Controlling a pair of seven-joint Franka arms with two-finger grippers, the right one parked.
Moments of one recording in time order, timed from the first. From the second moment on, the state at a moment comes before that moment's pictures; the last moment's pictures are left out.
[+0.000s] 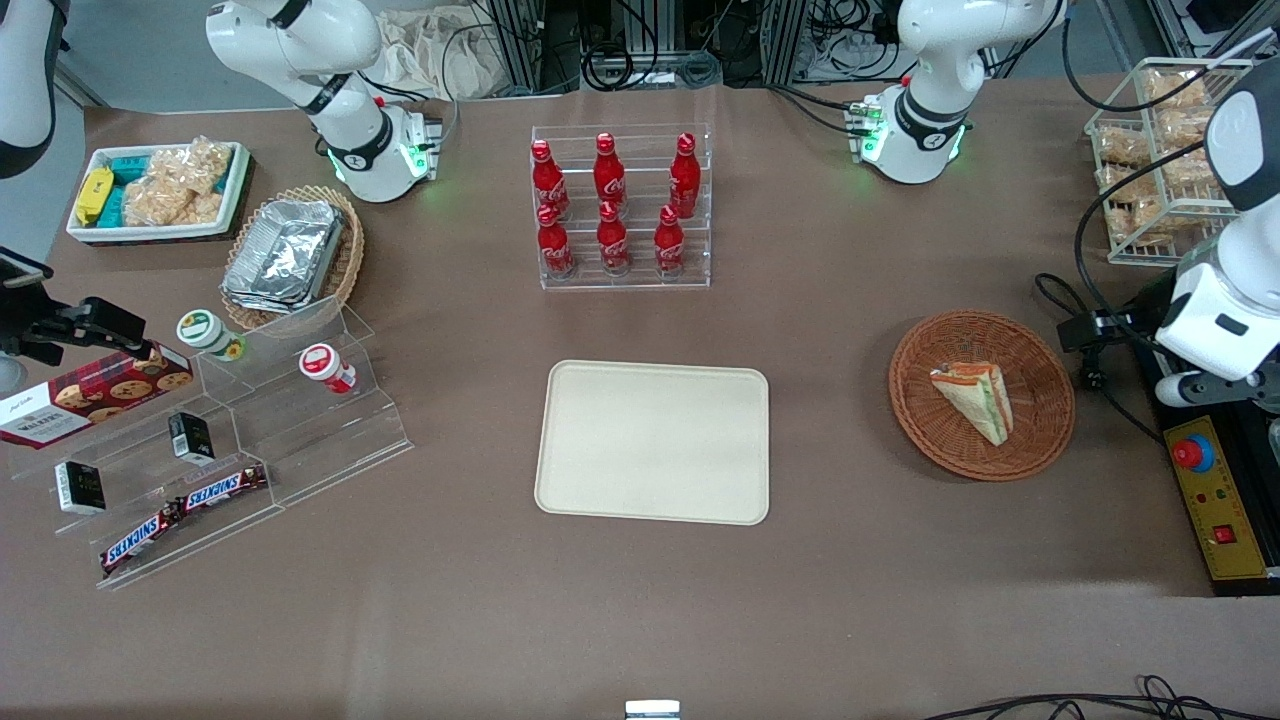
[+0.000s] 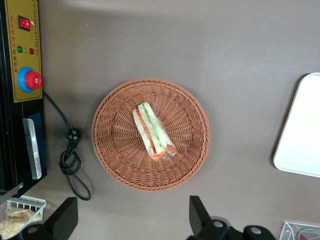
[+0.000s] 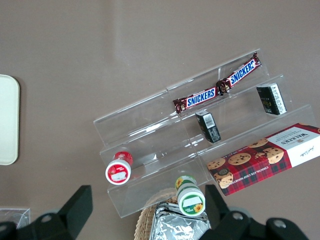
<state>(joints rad) 0.19 0.13 -0.23 -1.60 0.07 1.67 -0.16</state>
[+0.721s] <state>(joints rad) 0.19 0.19 -0.23 -1.62 0.05 1.69 -0.21</state>
